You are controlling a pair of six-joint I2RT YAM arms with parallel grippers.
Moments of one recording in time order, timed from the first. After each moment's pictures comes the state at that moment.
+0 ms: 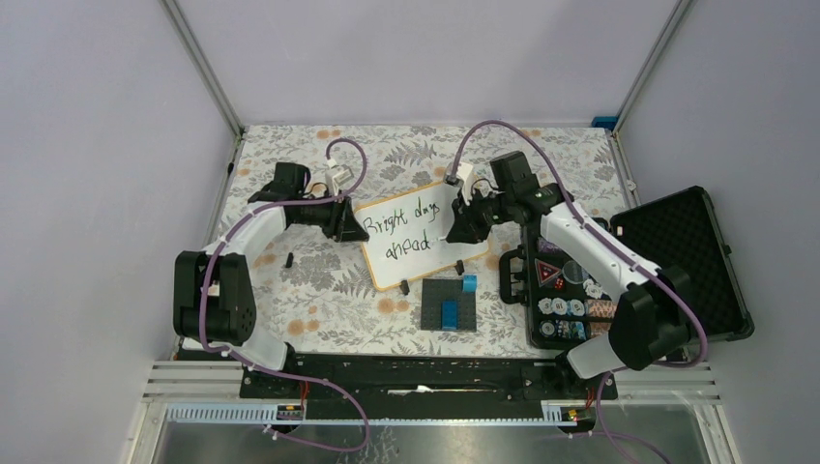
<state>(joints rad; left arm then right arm) -0.08 1.55 1.03 -0.50 1.00 0.31 0.47 1.49 1.17 -0.57 -0.69 -0.32</state>
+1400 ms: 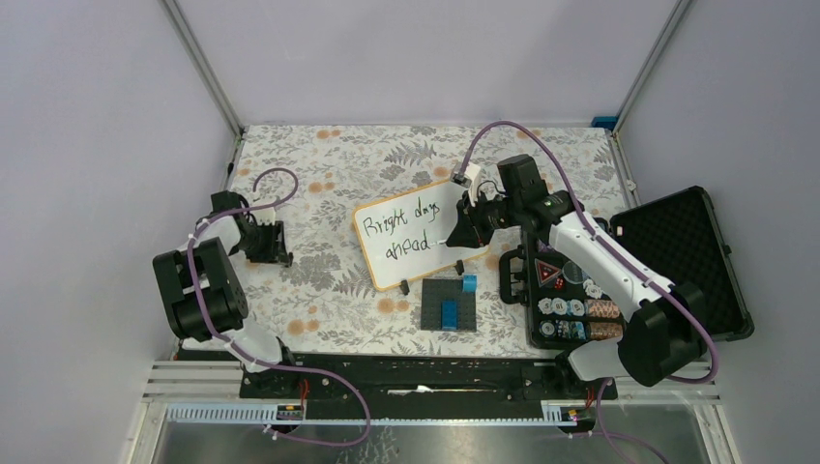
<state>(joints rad) 0.36 1.61 0.93 -0.58 0.40 0.39 0.47 1.38 1.14 -0.55 -0.76 -0.18</state>
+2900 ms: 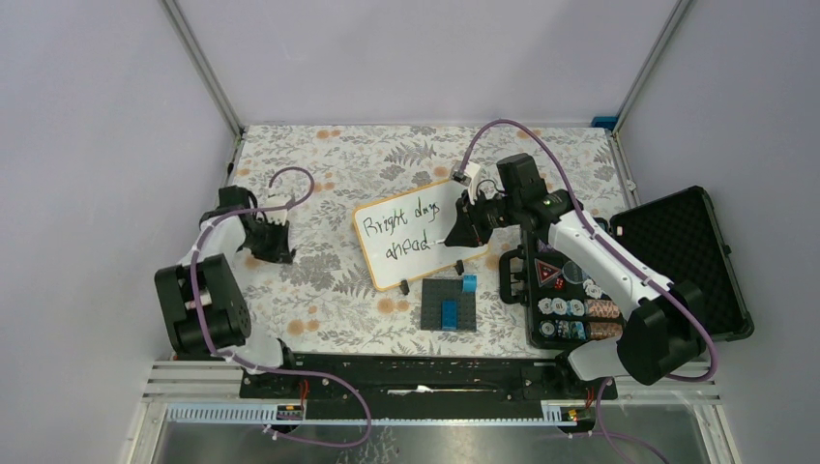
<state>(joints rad) 0.28 1.56 0.92 -0.65 0.39 0.49 0.47 1.39 1.14 -0.55 -0.76 -0.15</state>
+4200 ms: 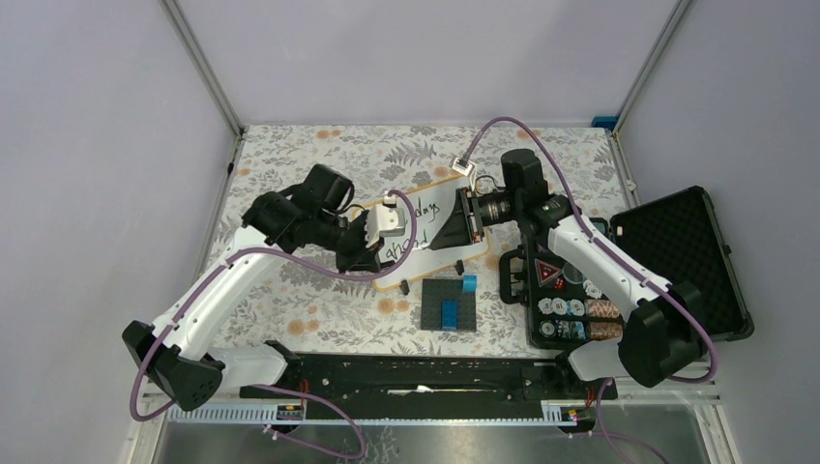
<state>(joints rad) -0.60 1.23 1.36 -1.14 0.61 0.61 0.47 1.38 1.09 -0.23 -1.17 0.39</state>
